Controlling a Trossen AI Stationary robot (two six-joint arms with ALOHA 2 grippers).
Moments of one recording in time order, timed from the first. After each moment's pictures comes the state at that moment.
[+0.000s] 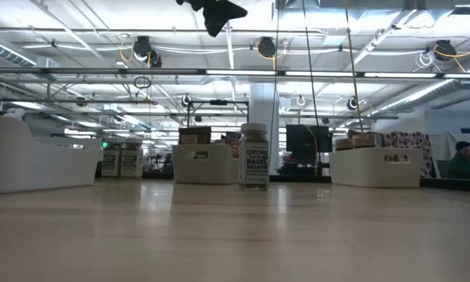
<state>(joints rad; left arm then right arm) 0.29 1.52 1.50 -0.53 0.54 0.11 0.87 1.61 1.24 -0.94 0.00 1.60</state>
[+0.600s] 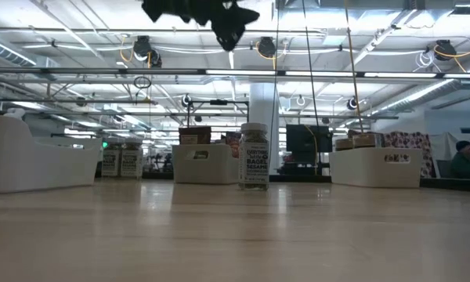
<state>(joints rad) 0.16 1.56 1.25 -0.21 0.68 0.12 0.84 1.56 1.24 -0.89 0.08 1.55</state>
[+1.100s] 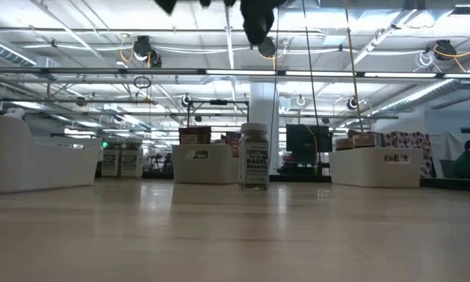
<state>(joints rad) -0.08 1.71 1.24 0.17 0.46 -0.22 0.83 1.52 1.24 -1.04 0.14 1.28</state>
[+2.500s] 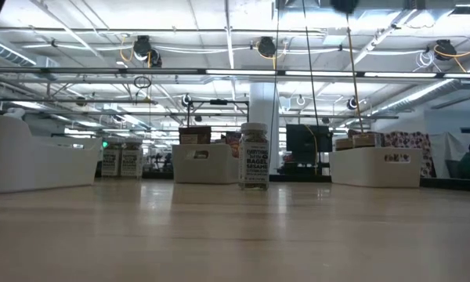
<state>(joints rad) -0.49 2.31 1.90 0.02 -0.32 -0.38 0.87 1.25 1.24 -1.19 0.68 1.14</state>
